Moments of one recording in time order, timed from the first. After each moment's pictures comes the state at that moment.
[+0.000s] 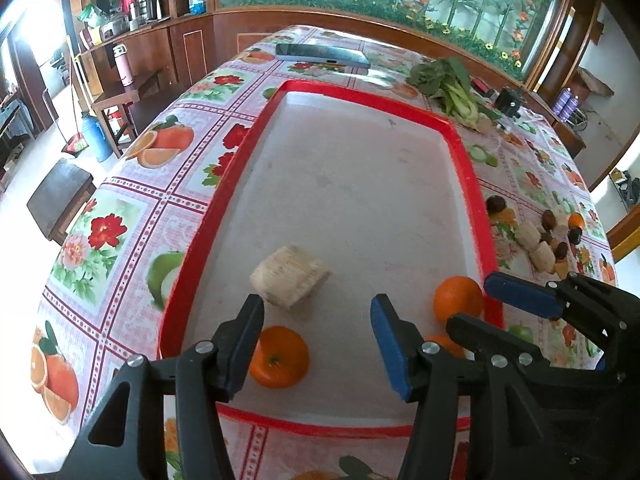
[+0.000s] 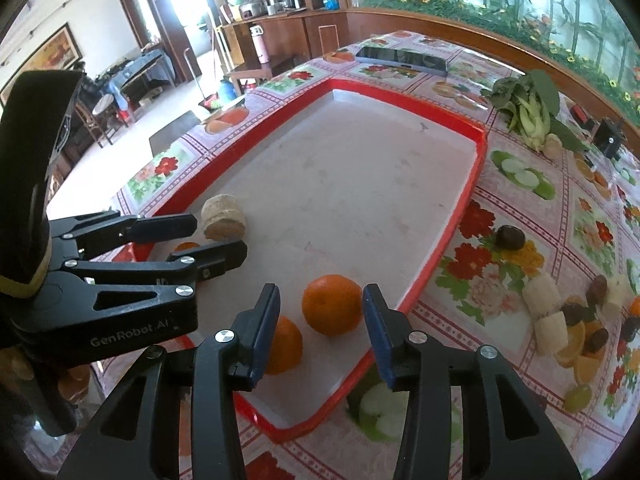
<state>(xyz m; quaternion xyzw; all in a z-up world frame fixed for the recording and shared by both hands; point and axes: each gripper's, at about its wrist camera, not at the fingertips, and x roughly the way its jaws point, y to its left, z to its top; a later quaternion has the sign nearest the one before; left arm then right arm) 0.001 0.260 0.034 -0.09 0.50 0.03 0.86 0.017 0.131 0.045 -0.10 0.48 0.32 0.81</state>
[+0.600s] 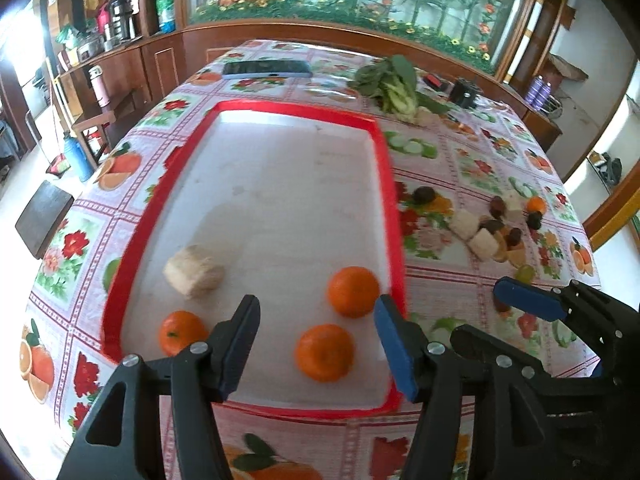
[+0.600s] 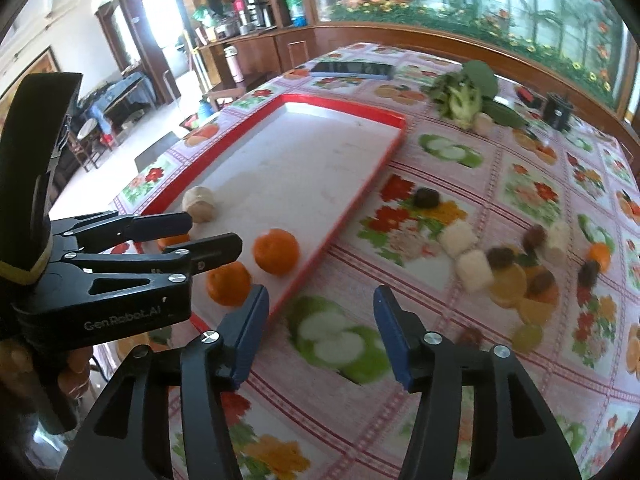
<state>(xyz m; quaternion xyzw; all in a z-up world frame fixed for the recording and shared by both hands) -0.007 0.197 0.057 -0.07 0.49 0.00 0.87 -0.003 0.053 0.064 -0.07 0.47 0.28 0.84</state>
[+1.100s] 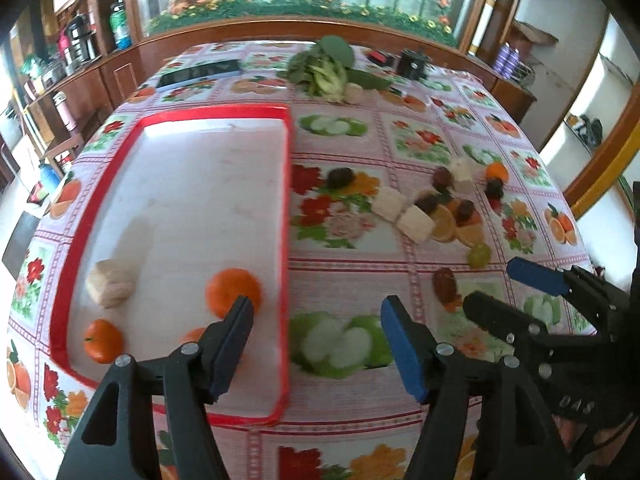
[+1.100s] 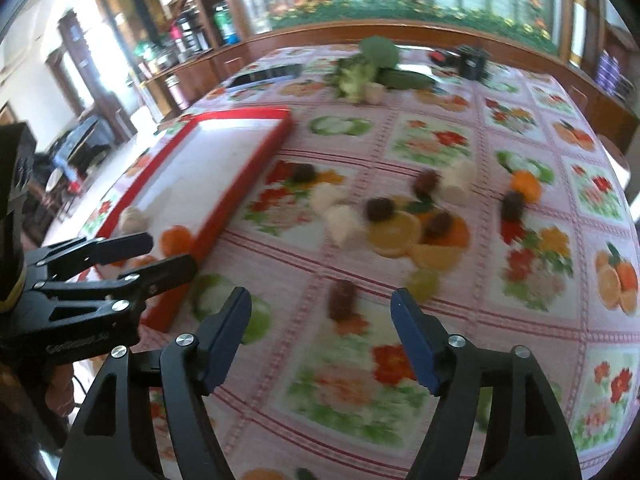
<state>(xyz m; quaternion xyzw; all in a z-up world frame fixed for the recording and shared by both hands) 0.001 0.119 0.055 -0.03 0.50 -0.05 0.86 0.008 -0.042 0.052 0.00 0.48 0.19 0.85</state>
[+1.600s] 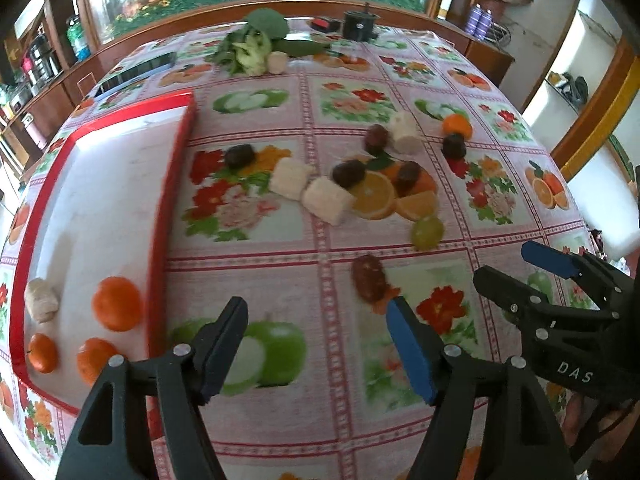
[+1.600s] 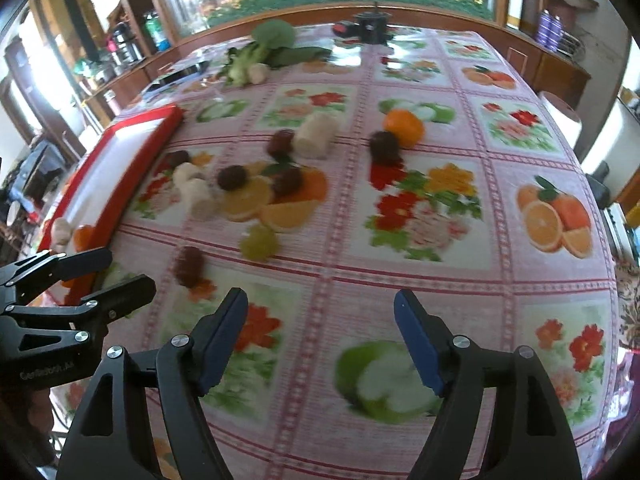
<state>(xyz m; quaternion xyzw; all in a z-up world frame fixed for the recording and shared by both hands) 0.015 0.044 0.033 0.01 0.53 -0.09 0.85 0.012 -0.124 0.028 0.02 0.50 0.10 0.86</state>
